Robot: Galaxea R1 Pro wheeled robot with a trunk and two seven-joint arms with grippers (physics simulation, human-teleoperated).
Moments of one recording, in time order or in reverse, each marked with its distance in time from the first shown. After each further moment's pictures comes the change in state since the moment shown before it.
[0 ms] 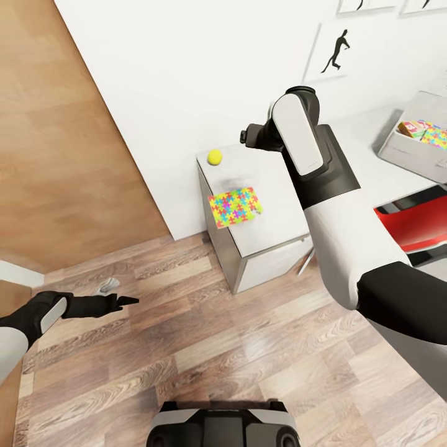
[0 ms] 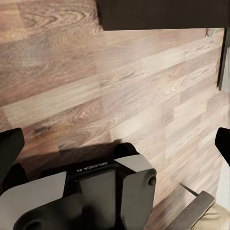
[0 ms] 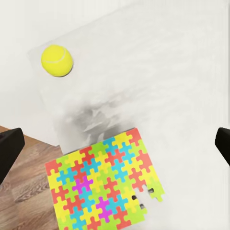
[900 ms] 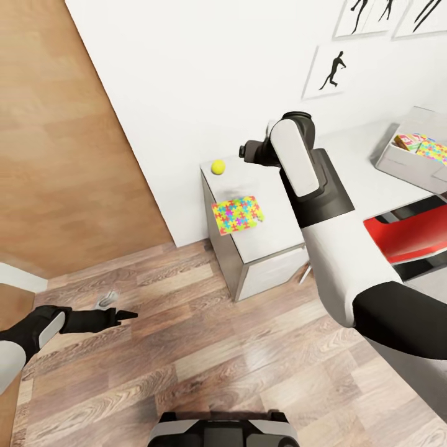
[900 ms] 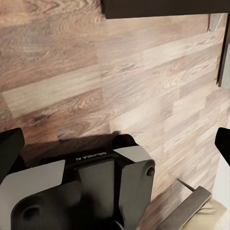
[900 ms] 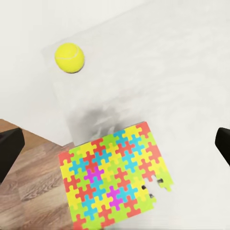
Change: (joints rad) left arm 0.064 -0.001 -0.001 0.017 -0.005 -0.008 -0.013; right arm 0.100 0.000 0.003 -0.081 0.008 -0.004 -0.003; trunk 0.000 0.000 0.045
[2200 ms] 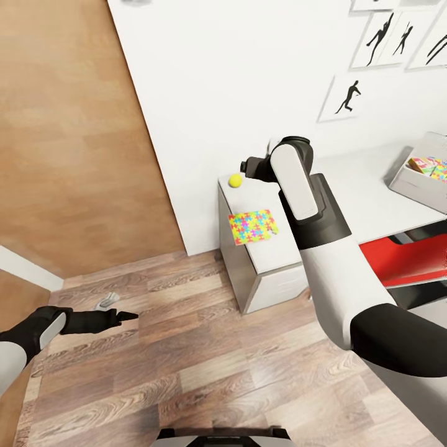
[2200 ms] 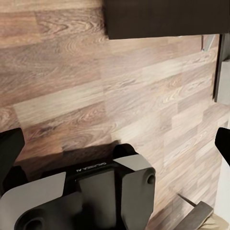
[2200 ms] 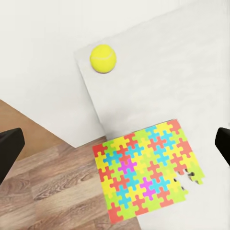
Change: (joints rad) left arm 0.004 -0.003 -0.005 0.001 -0.005 -0.019 0.002; right arm 0.119 0.000 0.001 -0.111 -0.003 -0.009 -0.053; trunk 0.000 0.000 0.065
